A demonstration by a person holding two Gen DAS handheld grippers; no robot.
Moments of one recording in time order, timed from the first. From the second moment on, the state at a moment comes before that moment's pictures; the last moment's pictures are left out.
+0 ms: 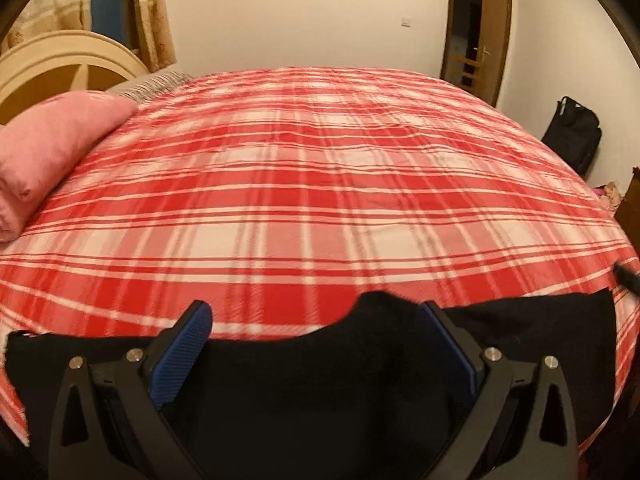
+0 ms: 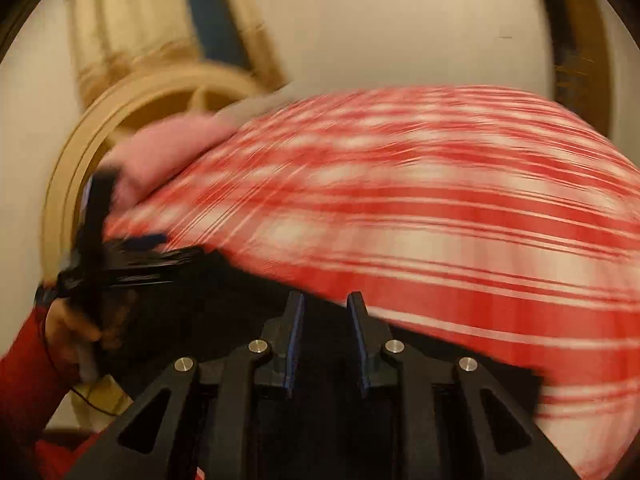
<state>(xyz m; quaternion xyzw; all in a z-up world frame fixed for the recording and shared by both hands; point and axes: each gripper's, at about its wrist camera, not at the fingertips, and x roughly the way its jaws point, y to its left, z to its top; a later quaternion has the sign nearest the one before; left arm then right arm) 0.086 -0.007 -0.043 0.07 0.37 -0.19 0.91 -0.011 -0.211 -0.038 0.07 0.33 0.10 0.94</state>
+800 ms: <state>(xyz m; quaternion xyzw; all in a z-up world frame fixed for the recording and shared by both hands) 0.081 0.097 -0.011 0.01 0.32 -0.07 0.94 0.027 -0.186 -0.048 0.14 0.26 0.11 0.95</state>
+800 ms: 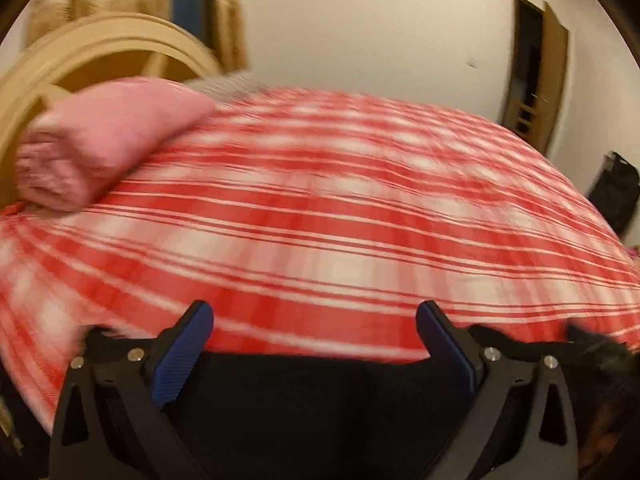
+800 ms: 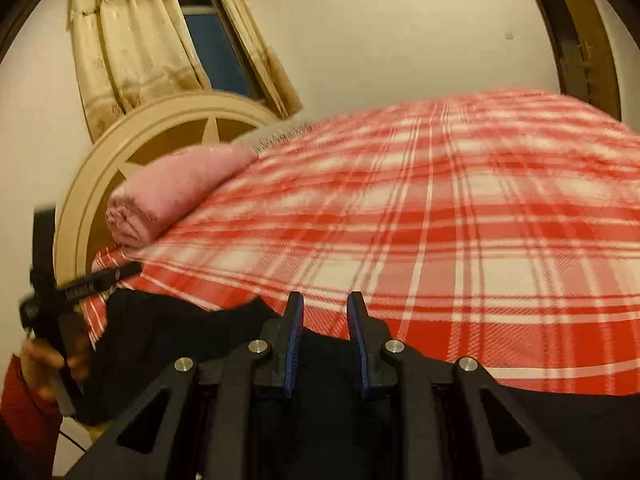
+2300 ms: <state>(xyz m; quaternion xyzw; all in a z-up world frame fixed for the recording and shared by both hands) 0.008 0.232 -0.110 -0.21 0.39 0.12 0.89 -0.038 -0.044 -0.055 0.02 0.29 0.21 0.93</state>
